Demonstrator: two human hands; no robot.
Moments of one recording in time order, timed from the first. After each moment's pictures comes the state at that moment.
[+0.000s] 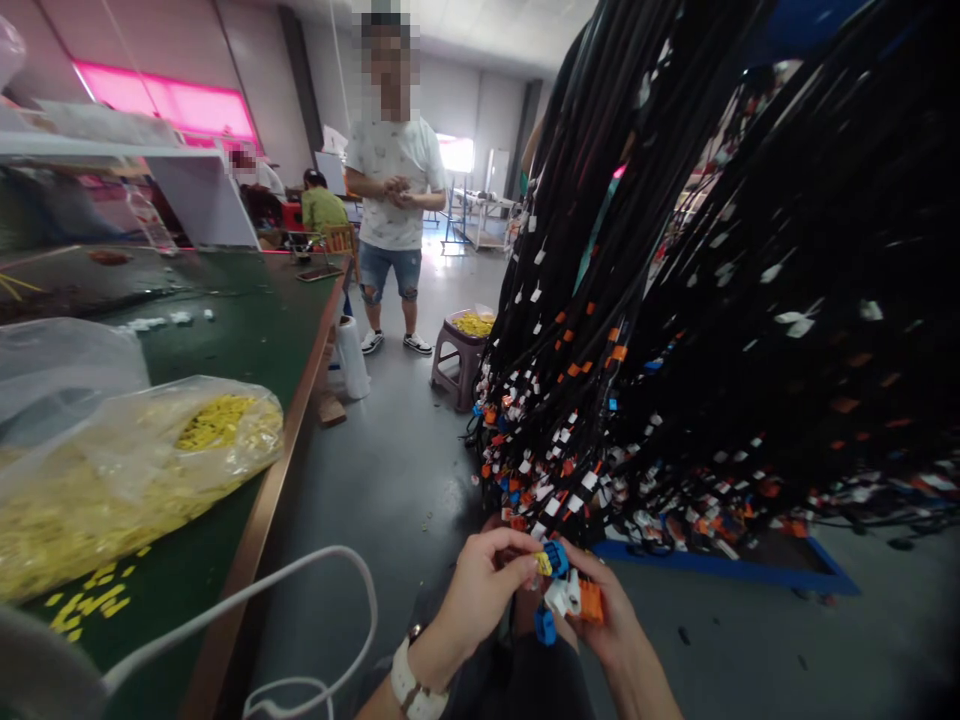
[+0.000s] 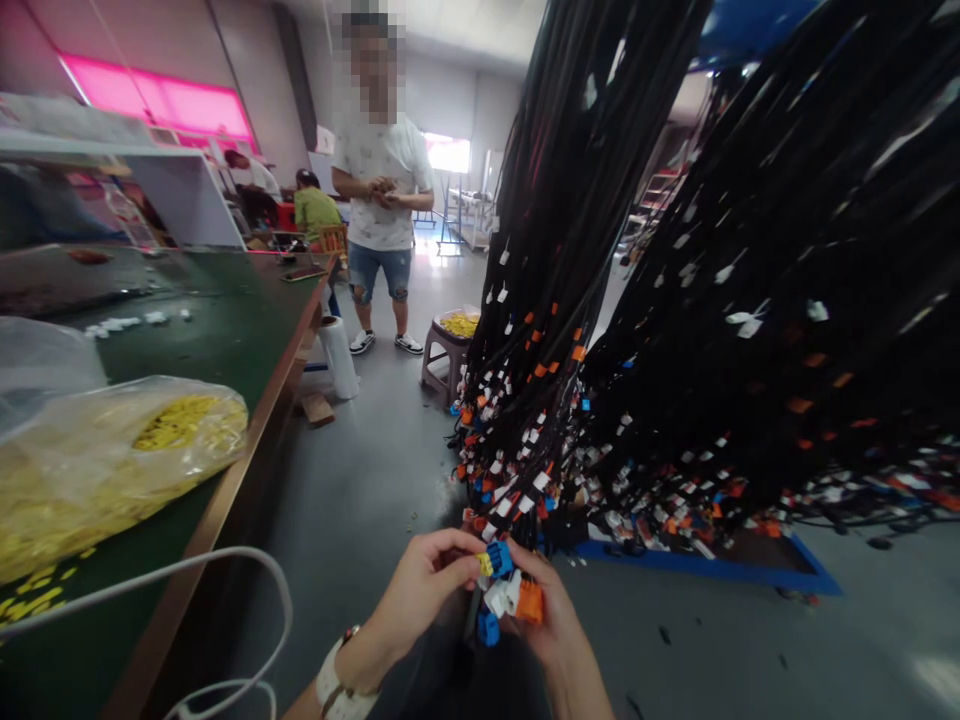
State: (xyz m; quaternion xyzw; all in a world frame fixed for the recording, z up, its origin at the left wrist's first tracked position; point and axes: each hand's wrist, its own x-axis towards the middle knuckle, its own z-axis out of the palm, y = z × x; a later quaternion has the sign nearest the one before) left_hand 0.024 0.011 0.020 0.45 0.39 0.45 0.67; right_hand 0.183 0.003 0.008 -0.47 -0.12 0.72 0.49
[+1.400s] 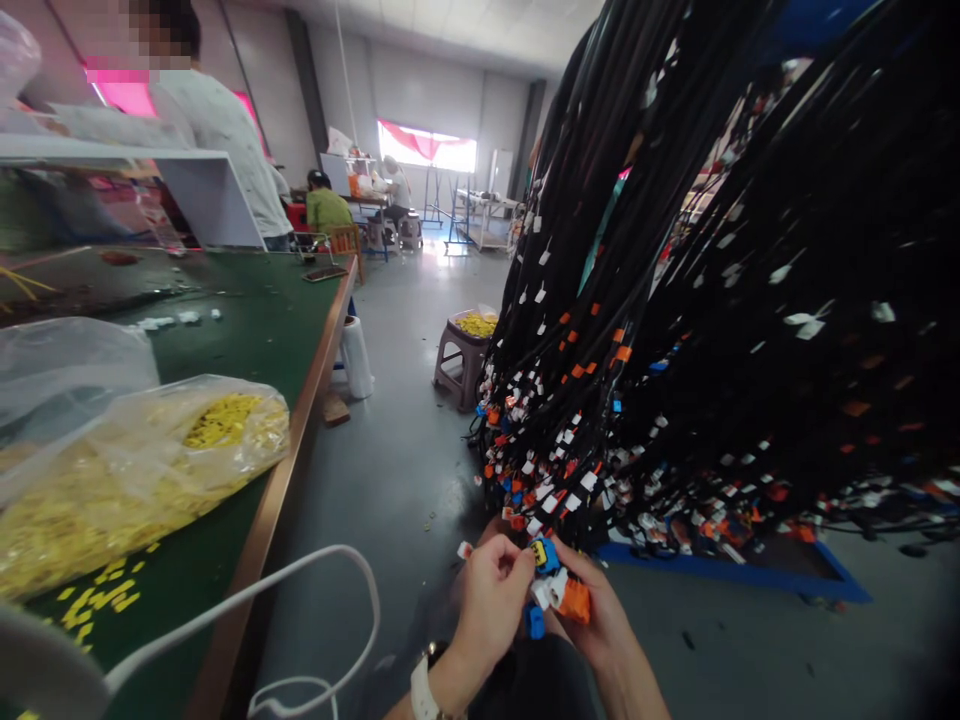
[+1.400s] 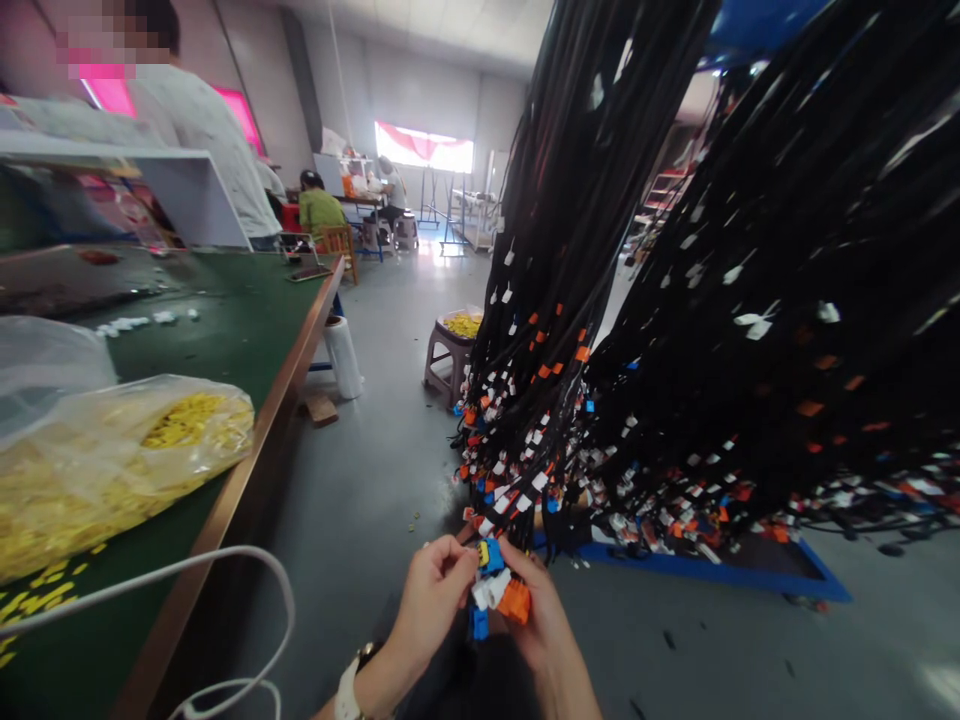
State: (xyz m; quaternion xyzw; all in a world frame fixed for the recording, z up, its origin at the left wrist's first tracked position) left_hand 0.041 0.003 0.009 0.42 0.53 0.46 0.58; right_hand 0.163 0.004 0.005 -0.45 -0.14 0.71 0.53
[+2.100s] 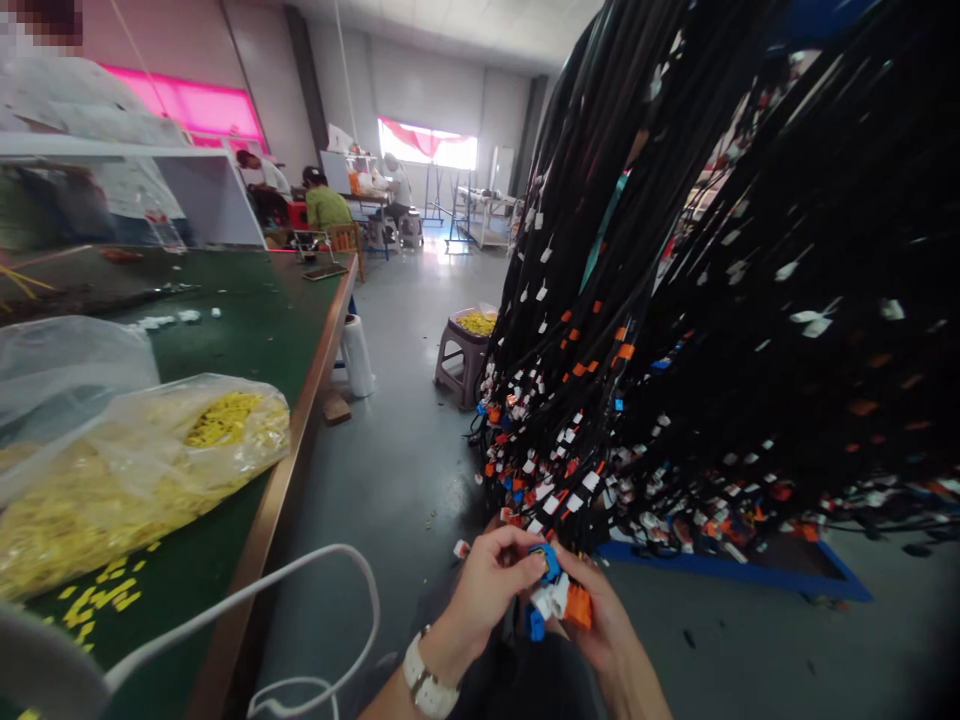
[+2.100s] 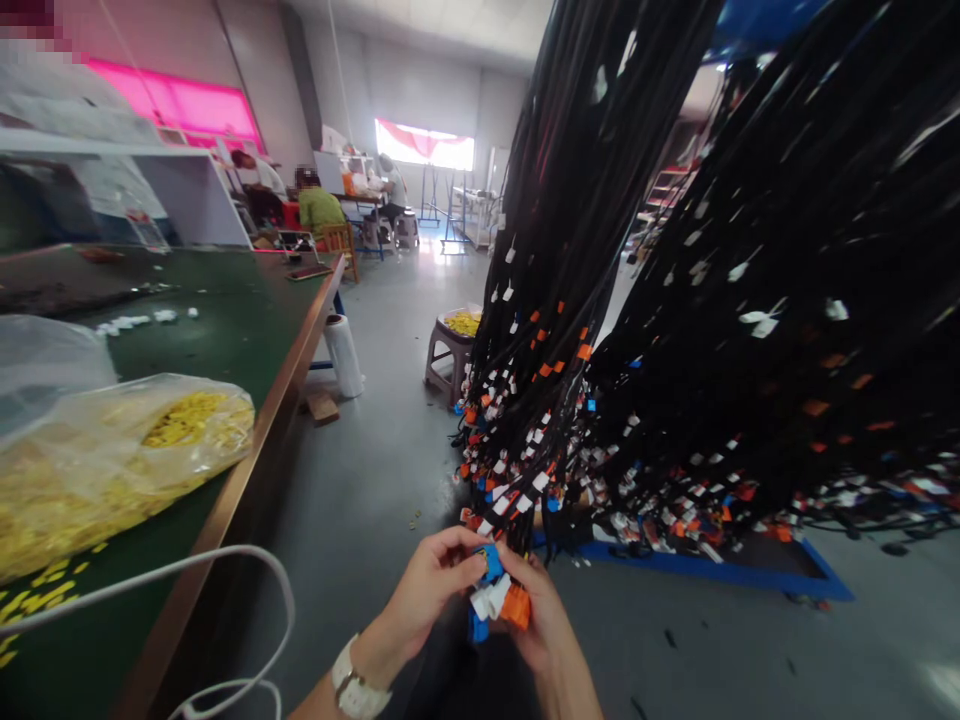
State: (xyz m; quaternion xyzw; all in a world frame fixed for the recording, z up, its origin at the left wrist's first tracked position) left_hand 0.028 0.012 0.010 0.37 0.38 0.46 0.71; right_hand 0.163 0.001 0.006 -0.43 -0.15 0.72 0.52
